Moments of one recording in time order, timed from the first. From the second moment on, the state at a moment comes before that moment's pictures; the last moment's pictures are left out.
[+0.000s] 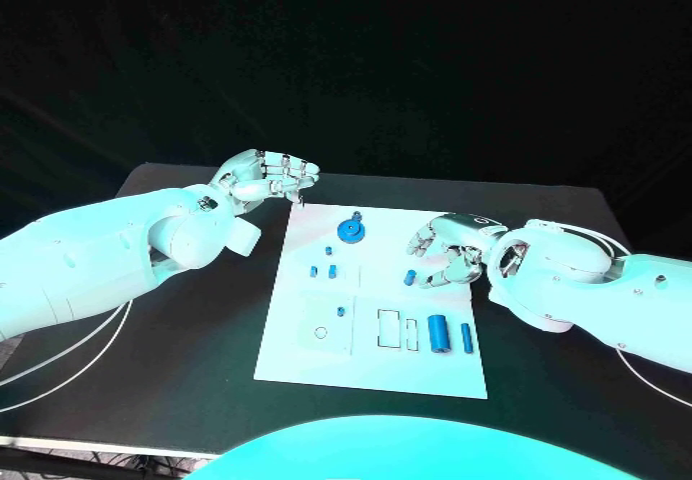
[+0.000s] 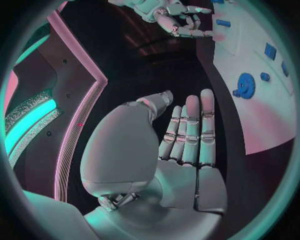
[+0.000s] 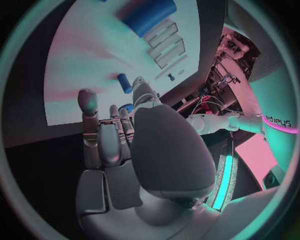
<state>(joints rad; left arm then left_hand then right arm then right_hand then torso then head) 1.14 -0.88 0.03 1.41 -0.25 -0.10 0.29 1.43 -0.23 0.57 0.10 0.09 0.84 0.21 0.25 0.26 0.80 0.15 0.46 0.12 0.97 0.07 1.08 0.42 0.18 0.95 0.15 0.83 0.61 1.23 -0.87 -0.18 1.70 -1.47 -0.22 -0.26 1.57 -0.20 -0.01 0.29 0.22 0.86 0.14 0.16 0.28 0.83 0.13 0.30 0.07 1.44 0.05 1.37 1.02 0.15 1.18 0.14 0.79 0.96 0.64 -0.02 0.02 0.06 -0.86</state>
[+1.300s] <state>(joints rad) 1.14 -0.88 0.03 1.41 -0.25 -0.09 0.29 1.43 -0.23 0.57 0.10 0.09 0.84 0.21 0.25 0.26 0.80 0.15 0.46 0.12 0.97 0.07 1.08 0.42 0.18 0.95 0.15 0.83 0.61 1.19 -0.80 -0.18 1.64 -1.49 -0.22 -0.26 1.53 -0.19 0.42 0.27 0.22 1.03 0.15 0.19 0.30 1.10 0.09 0.27 0.06 1.47 0.01 1.44 1.16 0.14 1.30 0.11 0.99 1.15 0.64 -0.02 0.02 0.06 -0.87</state>
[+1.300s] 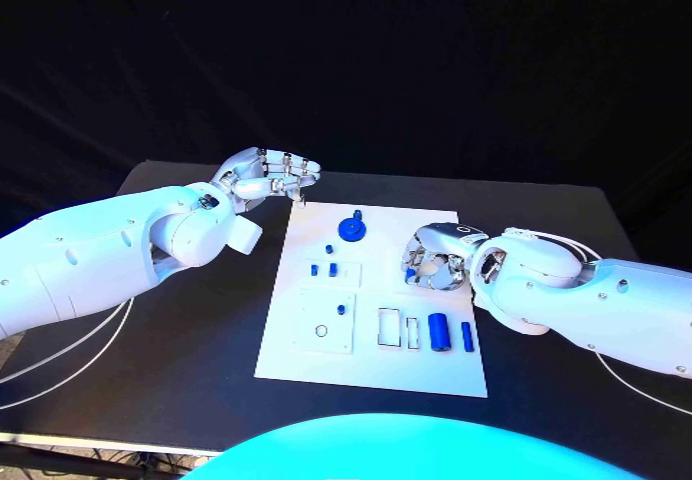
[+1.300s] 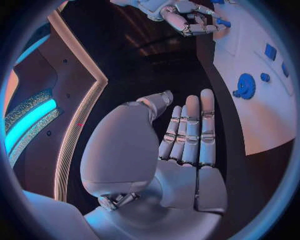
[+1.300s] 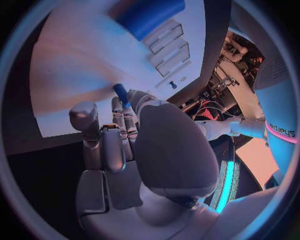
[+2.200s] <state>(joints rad) 1.14 -0.88 0.03 1.41 -0.24 -0.09 0.29 1.43 -0.23 0.57 0.10 0.09 0.84 0.21 0.25 0.26 0.80 0.15 0.47 0.12 0.97 0.07 1.08 0.42 0.18 0.95 0.16 0.83 0.61 1.18 -0.81 -0.18 1.71 -1.57 -0.33 -0.32 1.44 -0.19 0.59 0.14 0.21 1.08 0.12 0.27 0.34 1.16 0.12 0.27 0.10 1.47 -0.02 1.45 1.19 0.12 1.33 0.08 1.04 1.21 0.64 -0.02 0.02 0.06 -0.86</state>
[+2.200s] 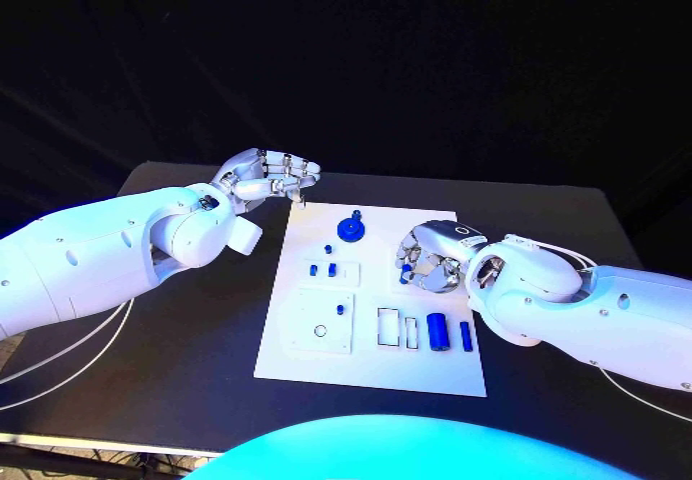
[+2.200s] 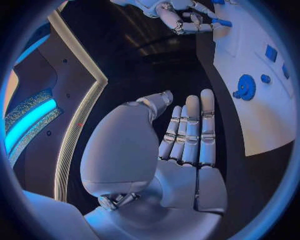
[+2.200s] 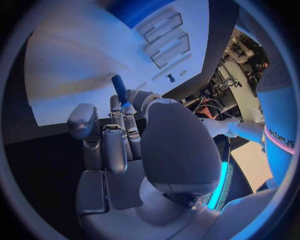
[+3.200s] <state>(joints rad) 1.14 -0.87 0.03 1.41 -0.24 -0.09 0.29 1.43 -0.23 0.57 0.10 0.09 0.84 0.21 0.25 0.26 0.80 0.15 0.47 0.12 0.97 0.07 1.08 0.42 0.18 0.95 0.16 0.83 0.61 1.16 -0.69 -0.18 1.82 -1.53 -0.46 -0.25 1.42 -0.20 0.60 0.13 0.21 1.07 0.12 0.29 0.37 1.17 0.11 0.27 0.10 1.46 -0.02 1.45 1.20 0.12 1.33 0.08 1.04 1.21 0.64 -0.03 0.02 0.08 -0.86</state>
